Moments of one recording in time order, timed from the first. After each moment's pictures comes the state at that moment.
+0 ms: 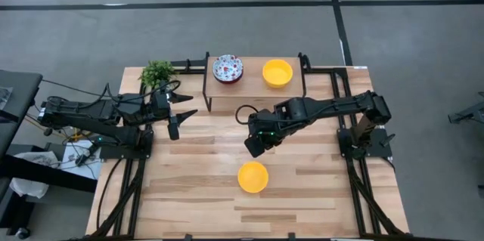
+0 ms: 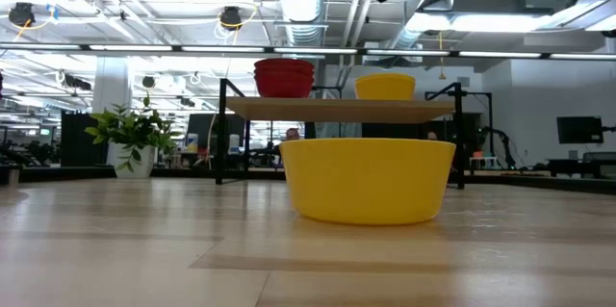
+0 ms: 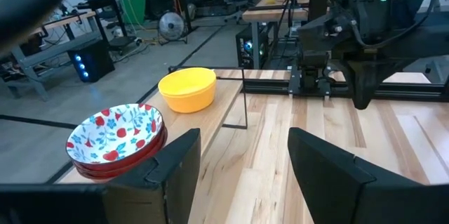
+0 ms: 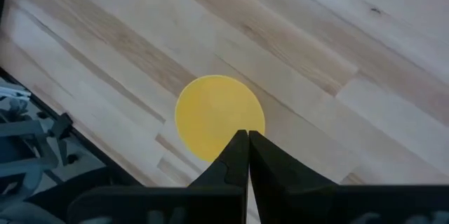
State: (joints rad) left arm -0.16 0.69 0.76 -0.22 -0.45 0.09; right arm 0.16 1.79 1.80 -1.25 -0.06 1.10
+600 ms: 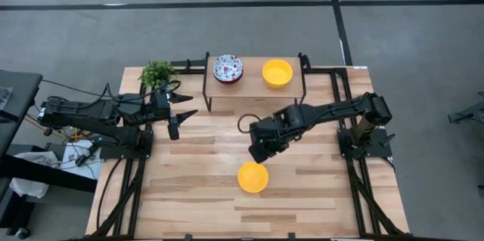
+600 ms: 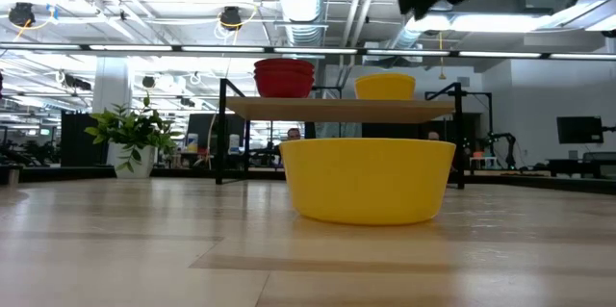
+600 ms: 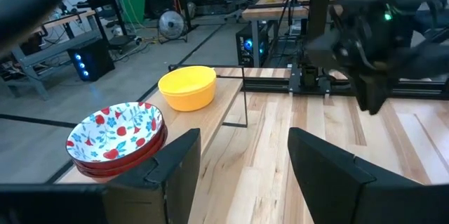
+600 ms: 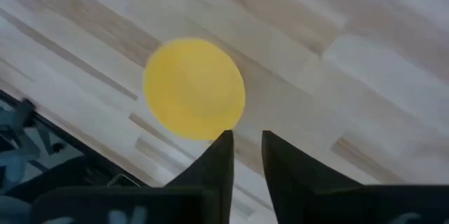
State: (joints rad) left arm -0.16 0.69 0.76 -0.23 -0.45 0.09; right arm 0.19 1.79 1.72 -1.26 -0.12 1.17
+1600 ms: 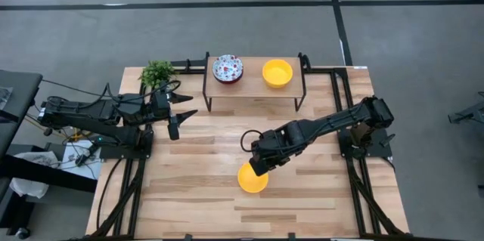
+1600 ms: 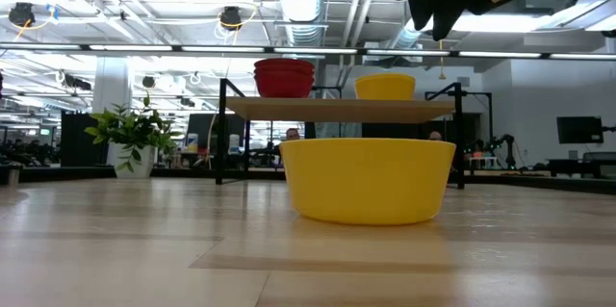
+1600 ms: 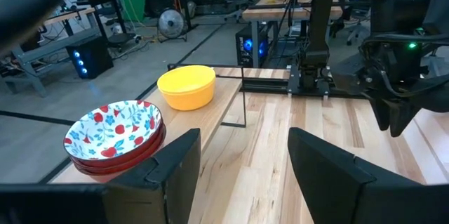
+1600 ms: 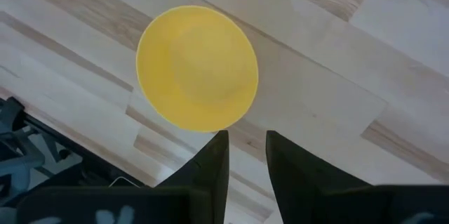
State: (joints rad) left arm -0.16 0.69 0.76 -0.23 -0.45 0.07; right arm 0.29 1.79 1.58 -1.12 -0.10 1.33
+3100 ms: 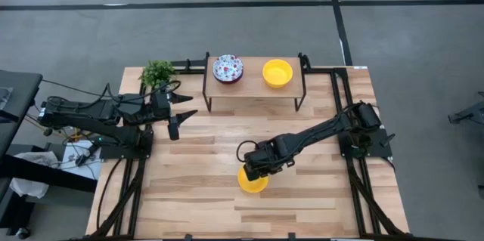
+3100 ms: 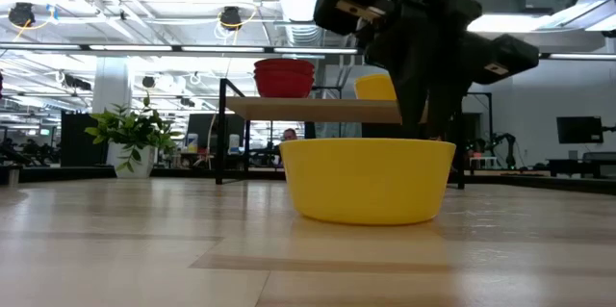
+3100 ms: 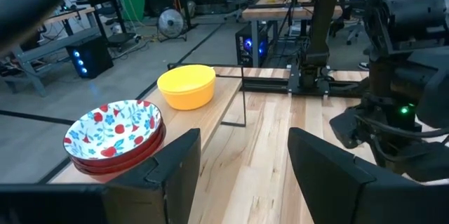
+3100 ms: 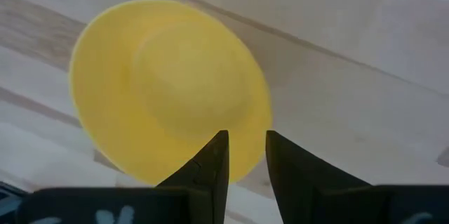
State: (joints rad) left arm -0.16 0.69 0.76 -0.23 -0.45 0.07; right arm 0.30 1.92 1.43 -0.86 -0.14 1.48
